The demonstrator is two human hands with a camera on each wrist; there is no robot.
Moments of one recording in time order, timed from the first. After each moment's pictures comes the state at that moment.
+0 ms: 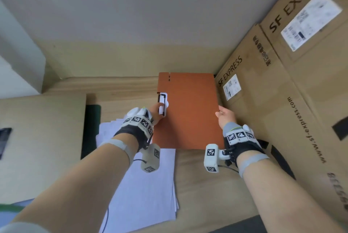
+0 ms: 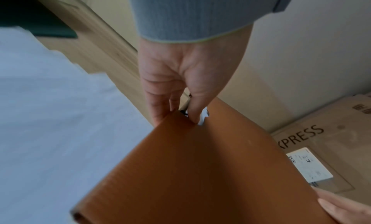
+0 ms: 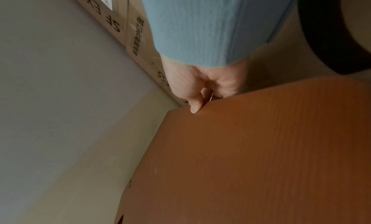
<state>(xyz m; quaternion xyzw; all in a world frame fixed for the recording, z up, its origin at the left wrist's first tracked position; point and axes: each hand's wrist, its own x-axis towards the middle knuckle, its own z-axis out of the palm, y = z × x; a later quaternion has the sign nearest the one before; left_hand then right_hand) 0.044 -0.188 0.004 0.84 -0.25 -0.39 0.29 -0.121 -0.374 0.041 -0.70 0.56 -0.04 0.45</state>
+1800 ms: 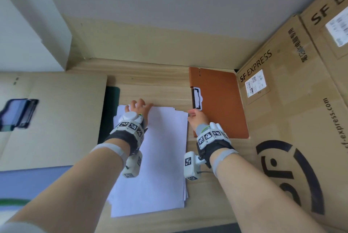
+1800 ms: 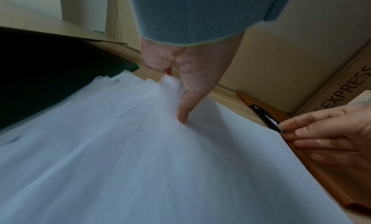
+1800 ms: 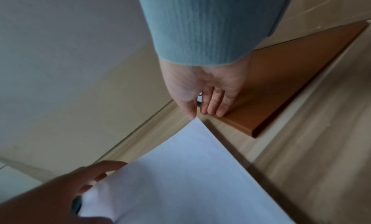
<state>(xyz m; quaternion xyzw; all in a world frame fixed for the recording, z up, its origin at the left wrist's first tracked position) 0.047 -0.091 -0.048 0.93 -0.26 -0.25 -0.01 -0.065 -0.275 -0.031 -0.83 0.41 0.13 0.36</state>
